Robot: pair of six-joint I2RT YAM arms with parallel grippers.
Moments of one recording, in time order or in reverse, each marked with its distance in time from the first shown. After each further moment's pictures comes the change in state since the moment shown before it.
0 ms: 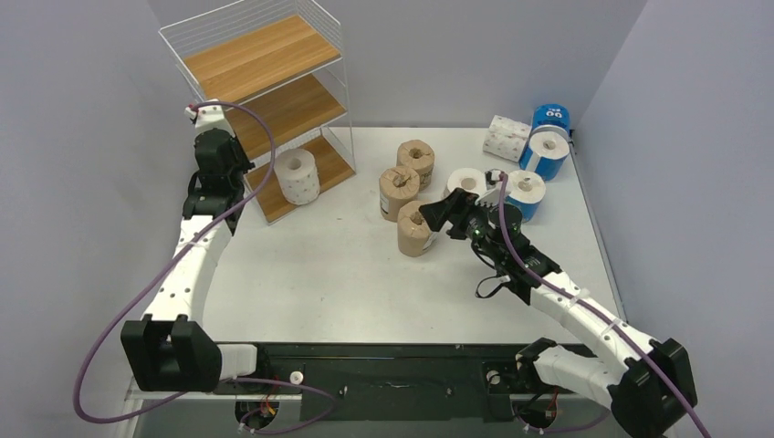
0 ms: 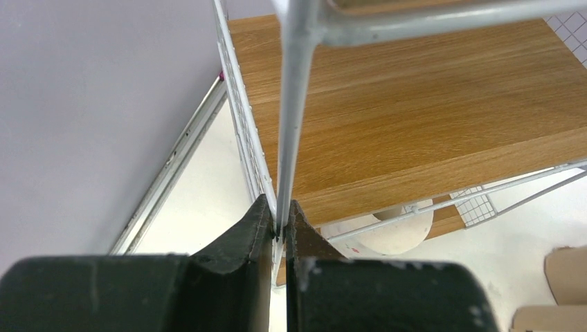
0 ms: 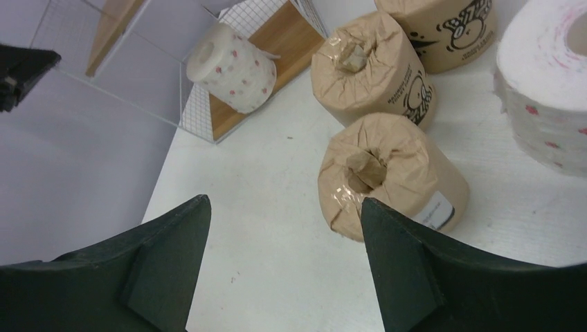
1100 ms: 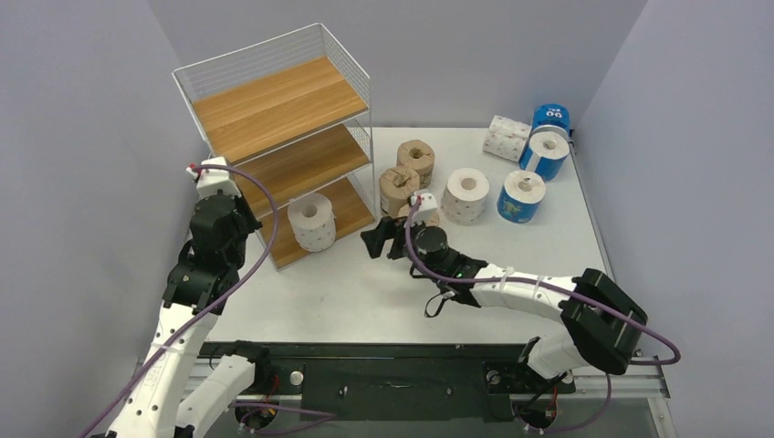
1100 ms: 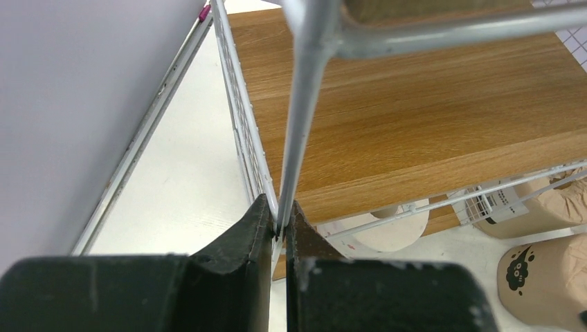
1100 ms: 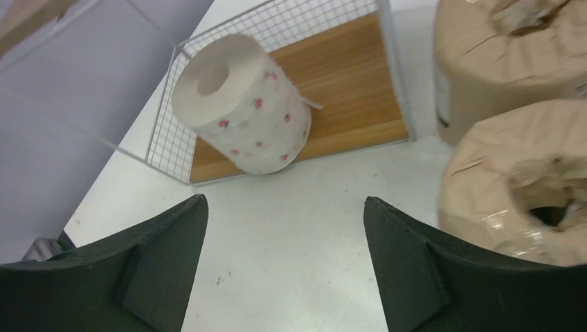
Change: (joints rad) left arm -0.228 -0.527 -0.219 -0.365 -0.101 -0.061; right arm 0.341 0.420 0.073 0.379 0.238 -0.148
